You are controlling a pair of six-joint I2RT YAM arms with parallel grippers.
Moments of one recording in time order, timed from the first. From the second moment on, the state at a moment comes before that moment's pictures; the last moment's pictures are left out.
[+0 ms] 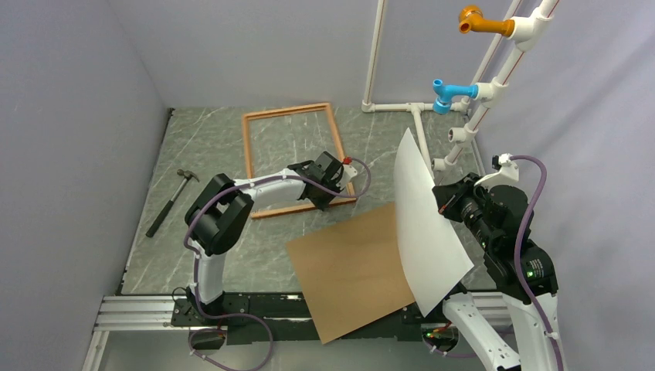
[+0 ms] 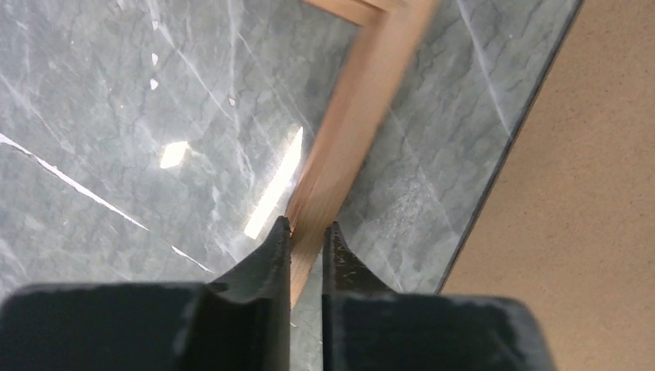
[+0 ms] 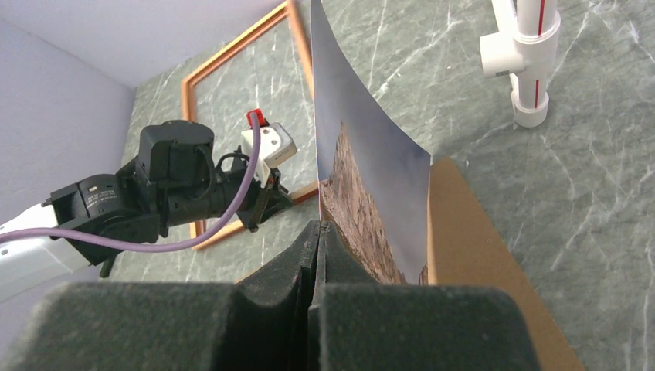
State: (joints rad) left arm -0.77 1.96 1.35 -0.42 0.01 0.14; right arm 0.25 0.59 1.12 -0.86 0.07 0.57
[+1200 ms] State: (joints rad) left arm -1.13 1.59 1.10 -0.43 -0.13 -0.12; right arm 0.25 0.60 1.13 -0.88 0.05 0.57
